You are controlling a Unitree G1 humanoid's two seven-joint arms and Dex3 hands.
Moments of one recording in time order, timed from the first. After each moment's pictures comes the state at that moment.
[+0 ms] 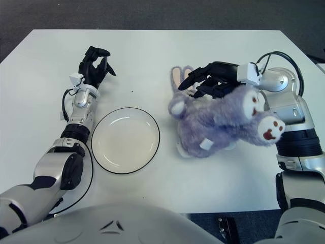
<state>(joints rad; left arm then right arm) -0.65 0.01 0.17 0.78 -0.14 -0.52 -0.07 -0.63 -0.79 0.15 0.28 -0.04 -0.17 0.91</state>
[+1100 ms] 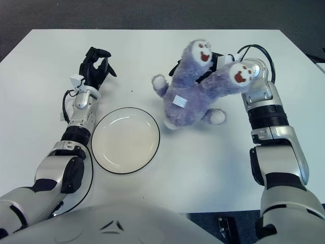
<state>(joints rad) -0.62 0.00 0.17 0.76 -0.14 -0.50 -0.07 -0.77 -0.64 0.18 0.48 -0.09 -0.32 0.85</state>
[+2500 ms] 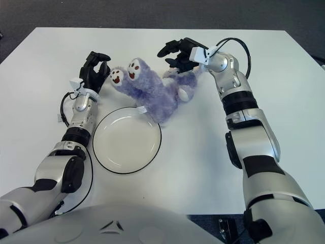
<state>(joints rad) -0.62 0.00 0.20 0.82 -0.19 -0.52 -0.14 -0.96 -0.46 0.24 0.81 -0.32 -0.36 0.46</state>
